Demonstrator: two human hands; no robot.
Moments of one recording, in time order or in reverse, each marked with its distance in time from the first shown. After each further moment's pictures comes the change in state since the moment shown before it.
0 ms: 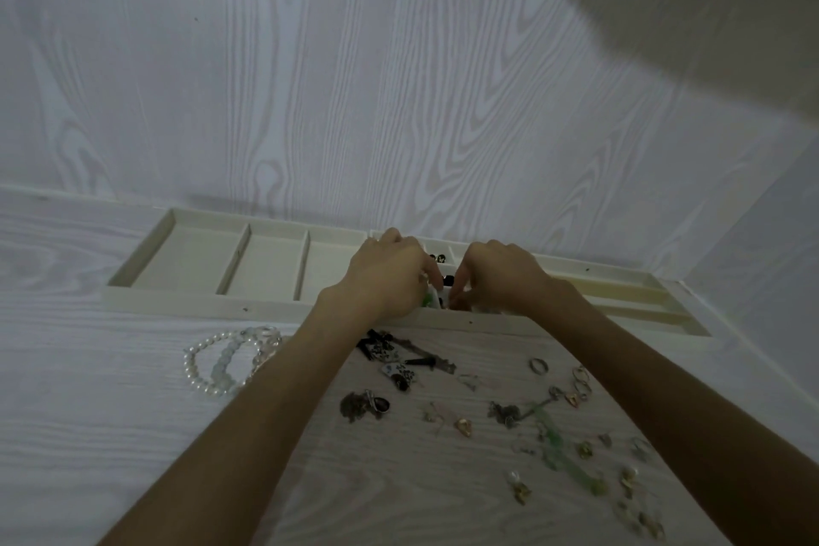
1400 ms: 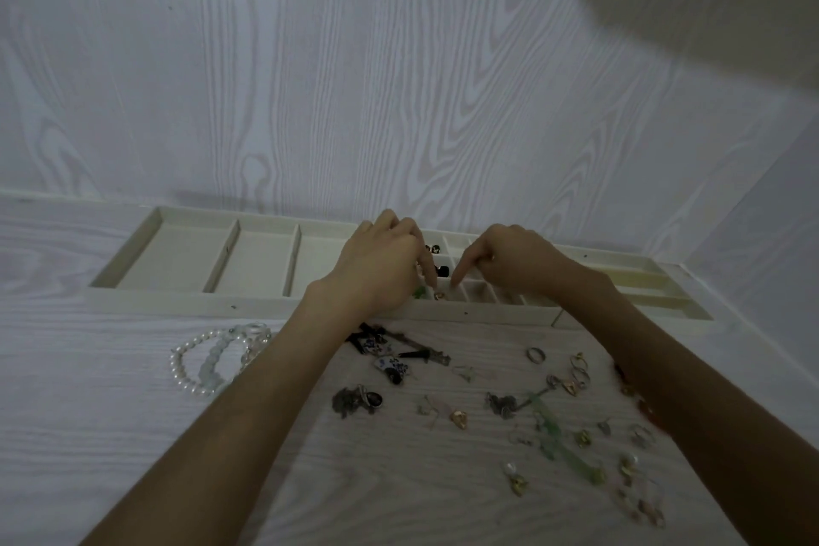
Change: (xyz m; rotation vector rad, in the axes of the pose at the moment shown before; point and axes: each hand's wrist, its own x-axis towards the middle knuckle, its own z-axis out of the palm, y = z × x) left_hand 0.001 -0.001 0.001 0.099 0.084 0.106; right_hand -0.016 0.012 -0.017 0.185 -0.014 -0.001
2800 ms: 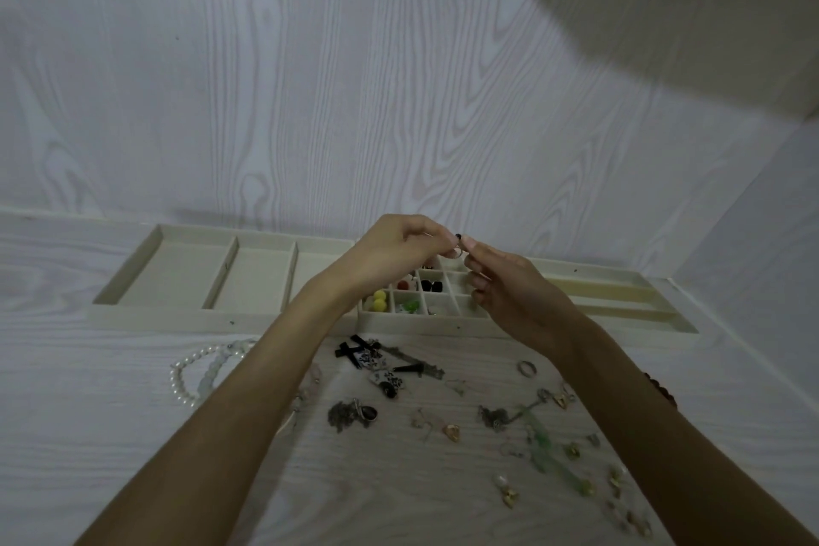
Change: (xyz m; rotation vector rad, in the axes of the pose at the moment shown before) left_hand -0.003 0.017 -0.034 -1.045 -0.004 -0.231; right_hand -0.022 -0.005 0.021 1.553 0.081 0.138
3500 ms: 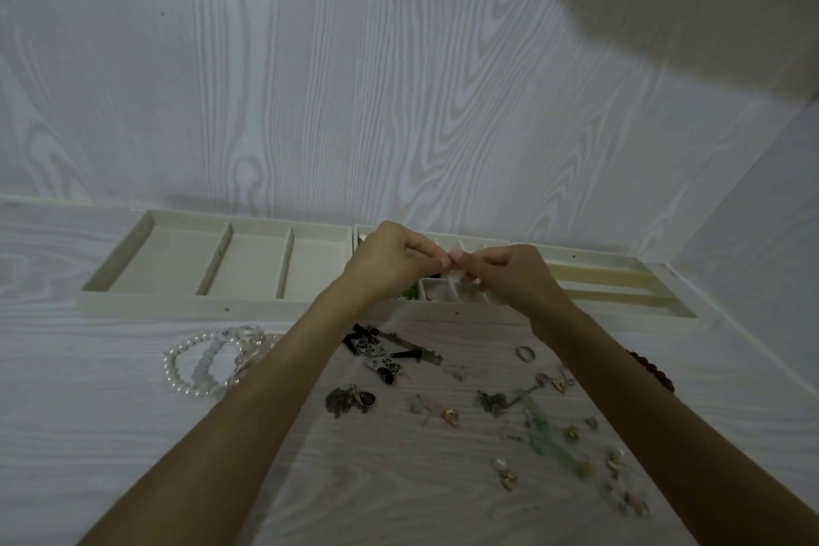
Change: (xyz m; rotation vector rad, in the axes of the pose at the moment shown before) left_hand 0.014 -0.032 0.015 0.134 0.086 -0.041; right_hand -0.004 0.007 -0.006 -0.578 0.260 -0.141
